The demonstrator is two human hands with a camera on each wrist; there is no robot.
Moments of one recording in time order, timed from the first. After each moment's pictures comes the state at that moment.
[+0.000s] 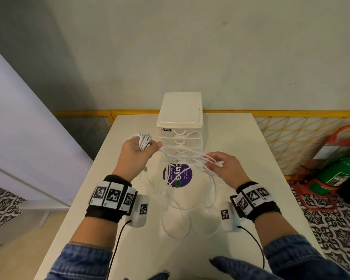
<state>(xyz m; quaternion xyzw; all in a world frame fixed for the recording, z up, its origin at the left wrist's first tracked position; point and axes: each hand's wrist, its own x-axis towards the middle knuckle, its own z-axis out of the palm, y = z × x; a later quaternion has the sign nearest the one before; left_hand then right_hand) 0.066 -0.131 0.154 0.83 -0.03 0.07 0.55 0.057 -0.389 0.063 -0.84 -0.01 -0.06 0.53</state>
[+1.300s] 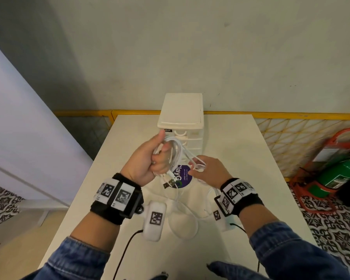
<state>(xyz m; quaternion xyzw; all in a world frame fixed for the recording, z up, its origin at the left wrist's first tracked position) 0.063 -0.146 0.159 0.45 -0.20 -0.32 0.81 0.071 -0.355 0.063 -0.91 -0.06 0.03 0.40</state>
